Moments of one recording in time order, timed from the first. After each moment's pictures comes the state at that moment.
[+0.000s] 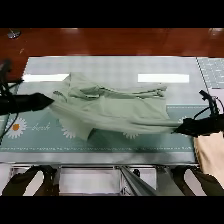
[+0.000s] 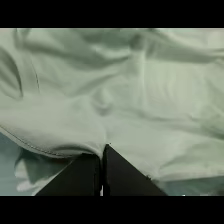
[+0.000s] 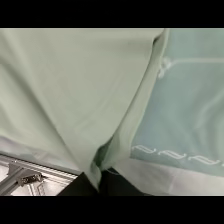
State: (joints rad) left arm 0.19 -0.78 0.77 0.93 -1.16 -1.28; right arm -0.36 -0.82 0.67 -1.09 1.56 1.32
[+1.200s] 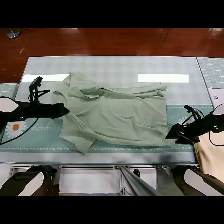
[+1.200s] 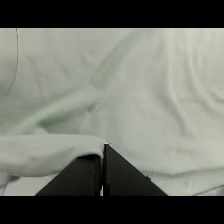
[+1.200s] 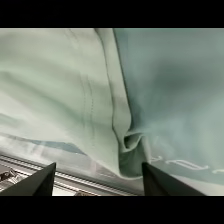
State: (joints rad) left arm 0.06 -0.95 0.66 0.90 -0.99 -1.29; right arm -0.36 -1.14 0.59 -1.17 1.45 1.33
